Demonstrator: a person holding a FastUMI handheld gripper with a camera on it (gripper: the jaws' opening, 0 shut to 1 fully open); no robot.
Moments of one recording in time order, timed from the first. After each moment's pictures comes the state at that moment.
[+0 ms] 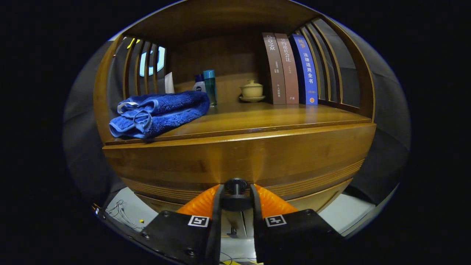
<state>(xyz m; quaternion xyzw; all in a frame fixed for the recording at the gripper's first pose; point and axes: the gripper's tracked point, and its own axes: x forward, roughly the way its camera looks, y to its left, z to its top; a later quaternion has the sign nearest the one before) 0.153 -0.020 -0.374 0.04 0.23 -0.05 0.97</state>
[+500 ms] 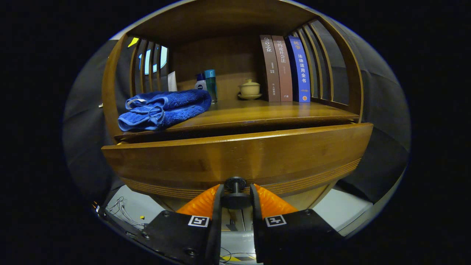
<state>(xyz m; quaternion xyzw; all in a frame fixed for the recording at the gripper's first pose) 0.103 -0.019 -0.365 0.04 0.25 -0.05 0.97</state>
